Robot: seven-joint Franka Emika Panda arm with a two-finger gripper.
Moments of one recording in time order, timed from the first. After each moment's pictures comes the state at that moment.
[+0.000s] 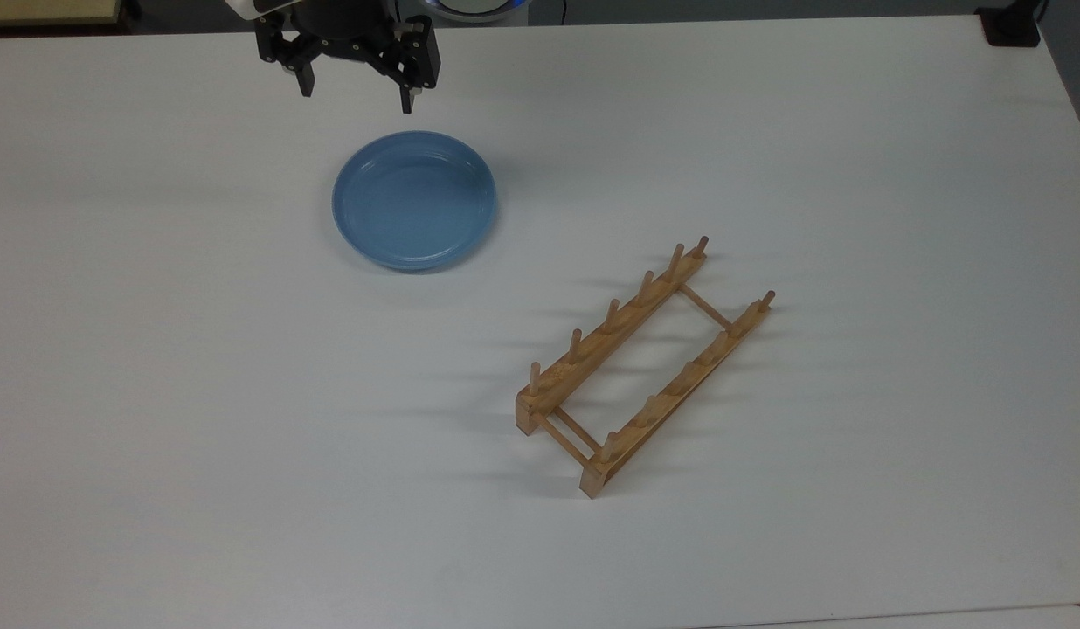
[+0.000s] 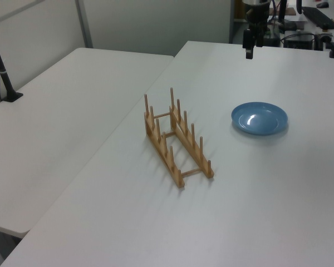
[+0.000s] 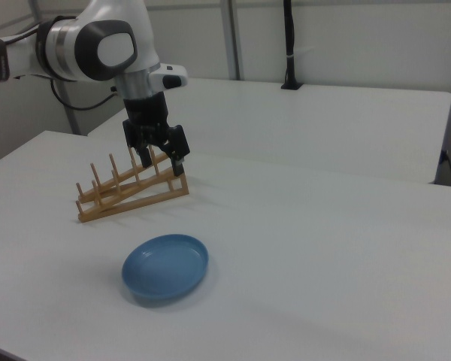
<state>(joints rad) 0.08 0.05 -0.15 -1.71 -0.07 1.74 0.06</state>
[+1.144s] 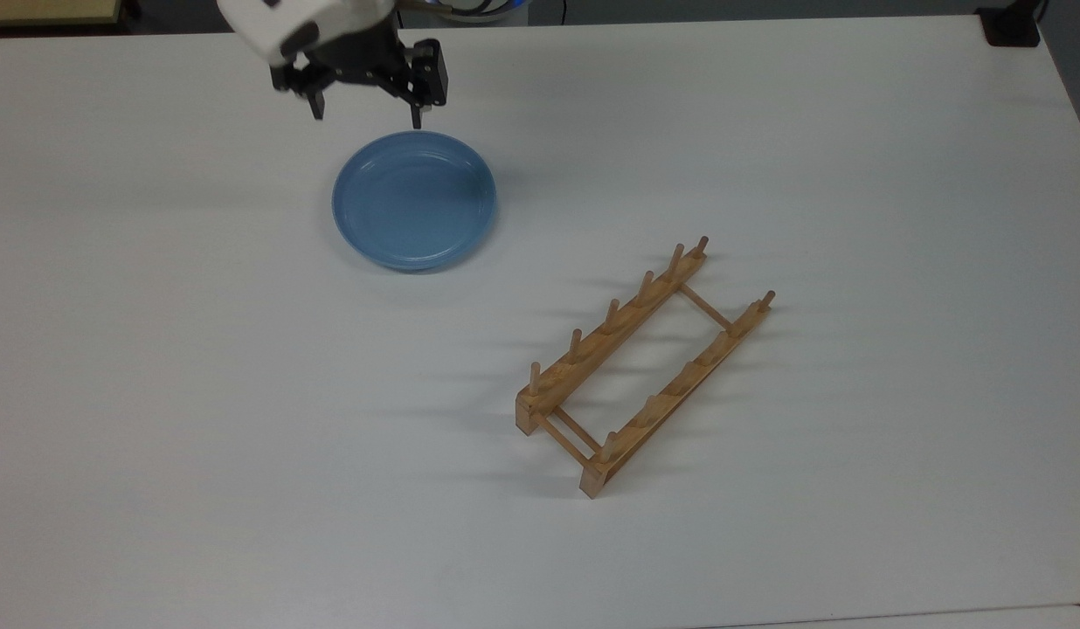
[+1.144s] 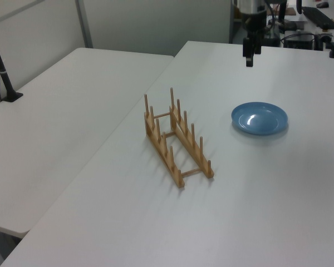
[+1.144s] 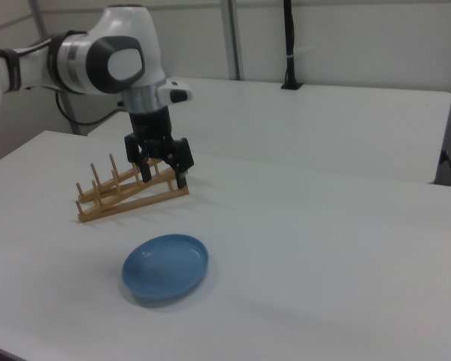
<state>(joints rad) 0.08 0.10 -0.15 -1.72 -0.07 1.74 -0.06</state>
